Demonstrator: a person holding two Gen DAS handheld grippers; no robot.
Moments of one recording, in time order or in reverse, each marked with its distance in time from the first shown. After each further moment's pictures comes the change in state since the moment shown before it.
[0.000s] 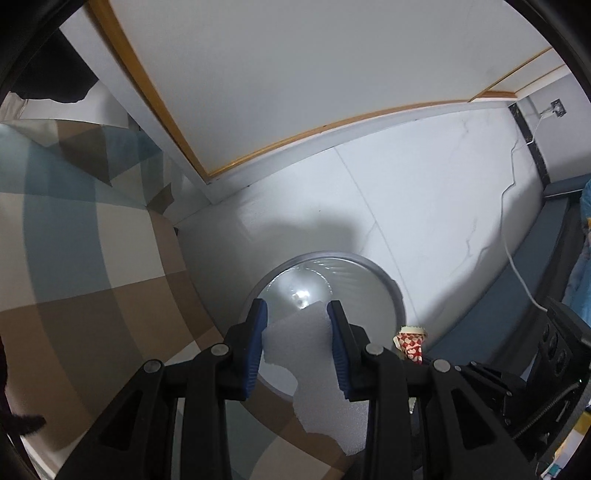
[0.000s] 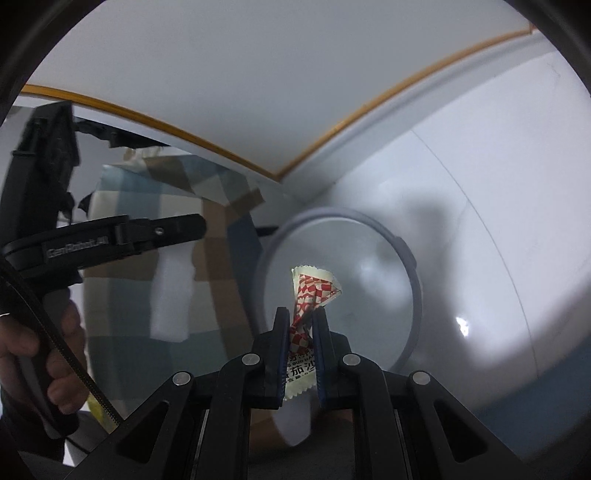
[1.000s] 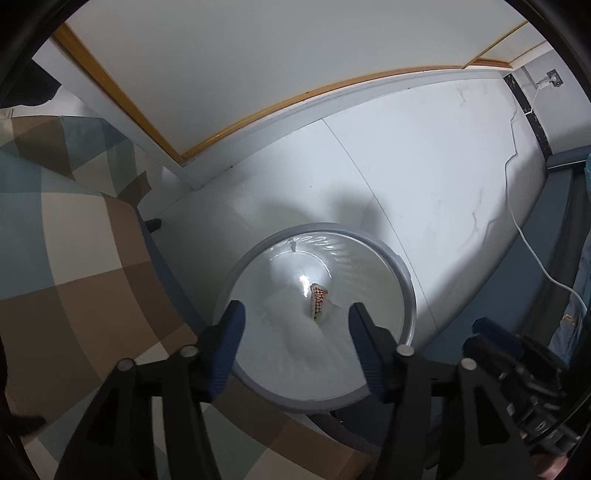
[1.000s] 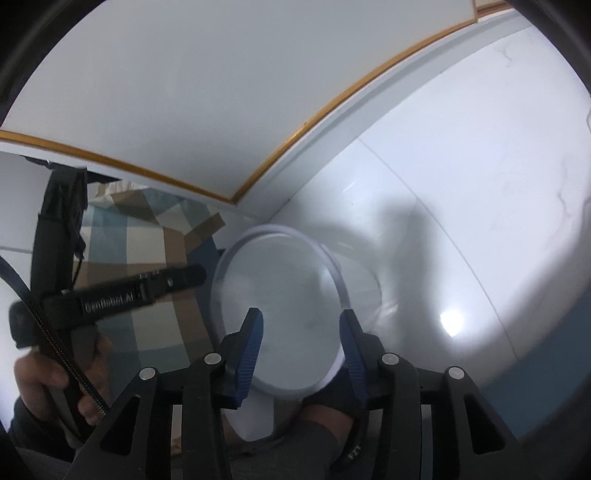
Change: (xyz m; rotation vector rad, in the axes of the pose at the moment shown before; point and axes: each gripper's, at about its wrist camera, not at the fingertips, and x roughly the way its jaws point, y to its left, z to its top) left arm 0.021 -0.040 -0.017 0.065 0.054 0.016; right arm -0.038 -0.044 -0.008 0.102 -0.080 -0.088
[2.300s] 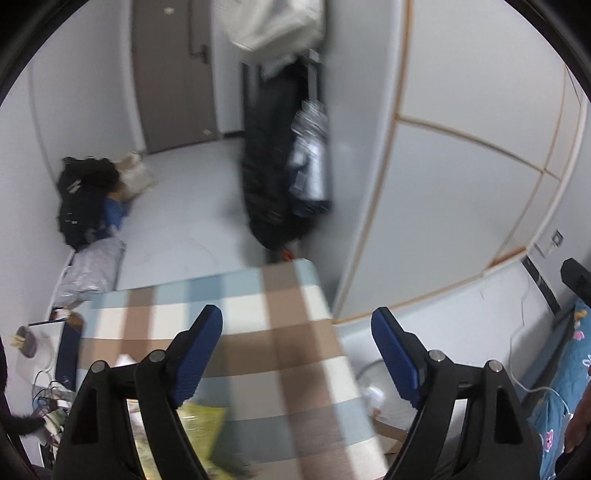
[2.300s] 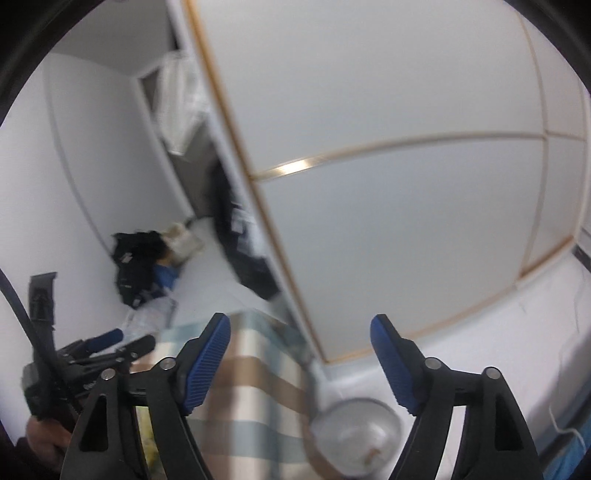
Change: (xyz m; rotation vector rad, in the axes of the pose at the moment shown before) left arm -0.295 0.123 -0.207 -0.288 -0.831 0.208; right arm -0.237 0.272 -0.064 -0.541 -0.635 0.017
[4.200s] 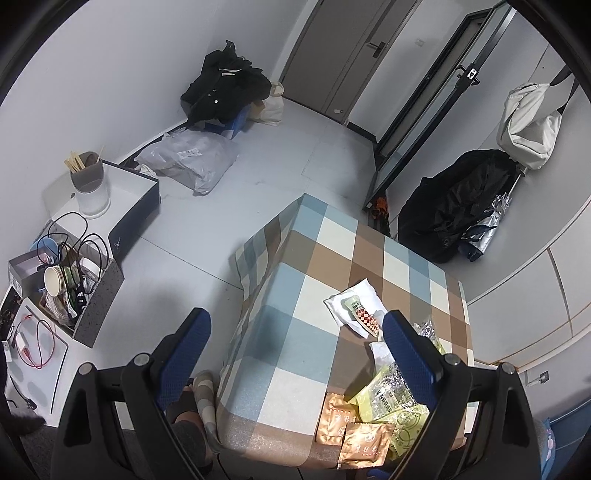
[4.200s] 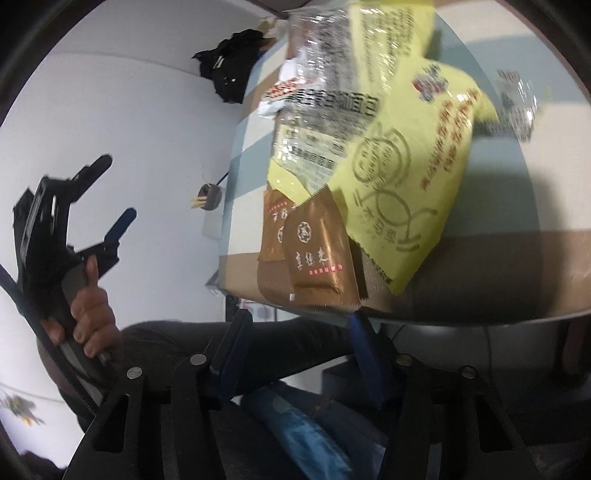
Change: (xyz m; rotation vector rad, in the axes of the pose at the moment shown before) left arm -0.051 0.286 -0.138 -0.583 0.020 0.044; right arm 0.146 0.250 -0.311 0.209 0.872 0.528
